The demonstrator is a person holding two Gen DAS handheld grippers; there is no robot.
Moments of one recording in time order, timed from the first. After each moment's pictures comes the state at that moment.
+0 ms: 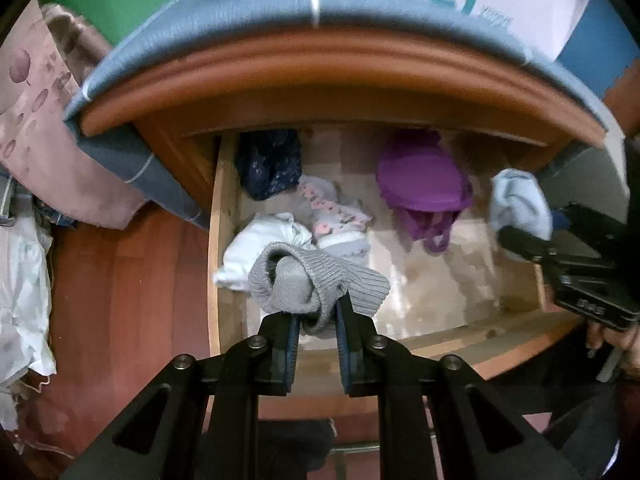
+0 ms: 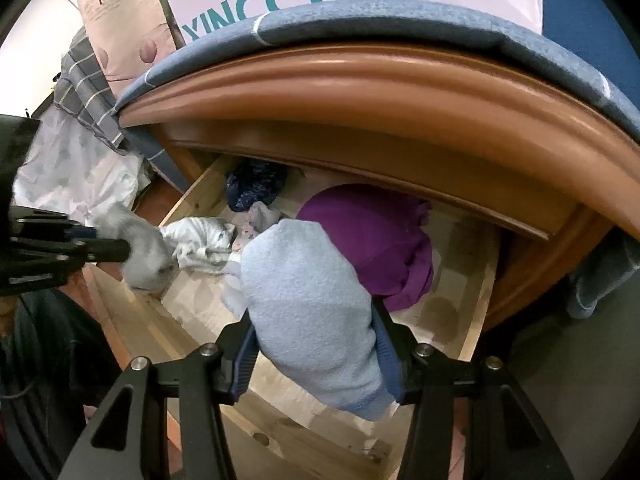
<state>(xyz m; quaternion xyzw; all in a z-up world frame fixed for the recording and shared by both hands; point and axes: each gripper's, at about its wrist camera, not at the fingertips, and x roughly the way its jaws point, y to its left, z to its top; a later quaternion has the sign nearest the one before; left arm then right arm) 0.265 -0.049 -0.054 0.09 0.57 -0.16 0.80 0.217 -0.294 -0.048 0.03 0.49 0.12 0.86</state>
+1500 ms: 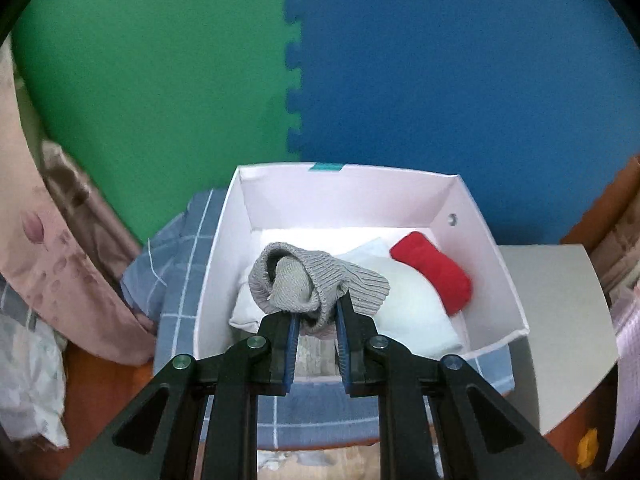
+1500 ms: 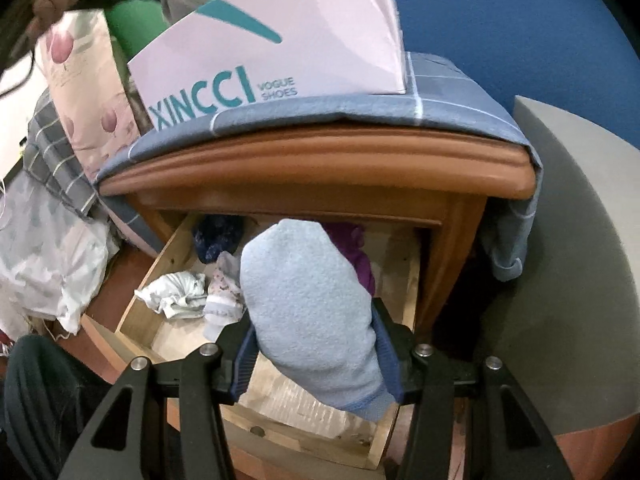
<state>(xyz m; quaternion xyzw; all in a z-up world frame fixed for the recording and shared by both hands) 0.433 -0.127 0.171 0.04 0.44 -0.17 0.88 0.169 -0.323 -0.011 0.09 0.42 0.01 0.90</state>
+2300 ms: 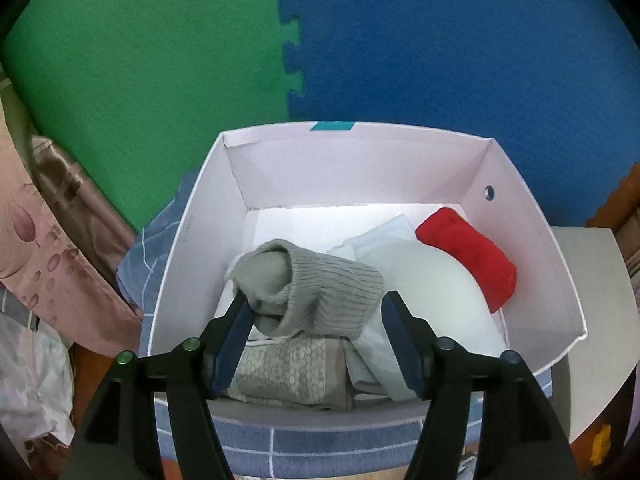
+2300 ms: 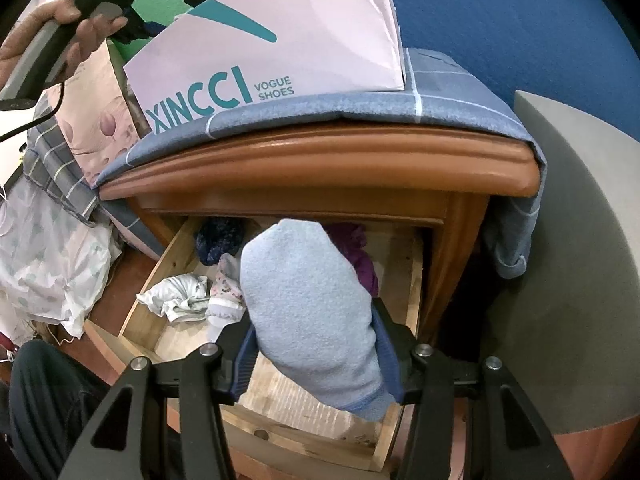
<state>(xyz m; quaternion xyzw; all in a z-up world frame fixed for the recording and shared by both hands) 0.450 -0.145 0.125 0.08 0.45 -0.16 0.88 0.172 -0.322 -0.011 0.09 0.42 0.02 0.90</state>
